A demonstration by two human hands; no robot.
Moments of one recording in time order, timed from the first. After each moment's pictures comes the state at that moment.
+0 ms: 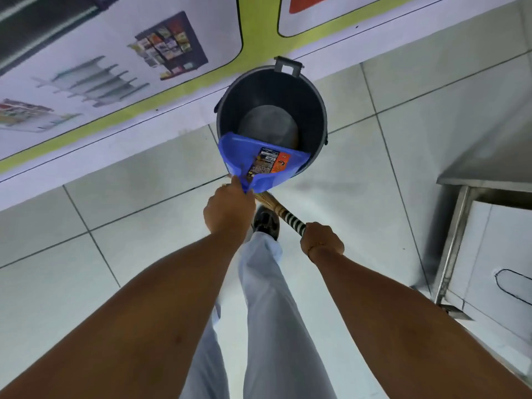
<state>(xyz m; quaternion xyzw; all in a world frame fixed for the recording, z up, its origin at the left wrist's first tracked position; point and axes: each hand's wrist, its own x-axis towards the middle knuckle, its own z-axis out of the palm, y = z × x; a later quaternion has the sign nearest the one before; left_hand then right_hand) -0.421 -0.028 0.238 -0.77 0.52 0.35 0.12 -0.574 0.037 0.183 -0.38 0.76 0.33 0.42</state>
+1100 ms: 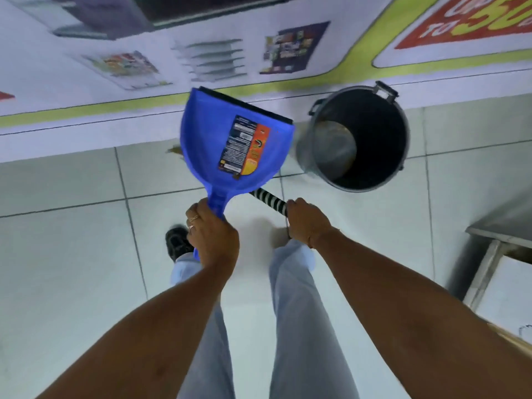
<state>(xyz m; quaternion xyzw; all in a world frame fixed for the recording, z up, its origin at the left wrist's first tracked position) -0.232 0.070 0.231 -0.91 0.29 0.30 -0.05 -0.379 0.003 0.205 -0.69 0.51 0.35 0.38</state>
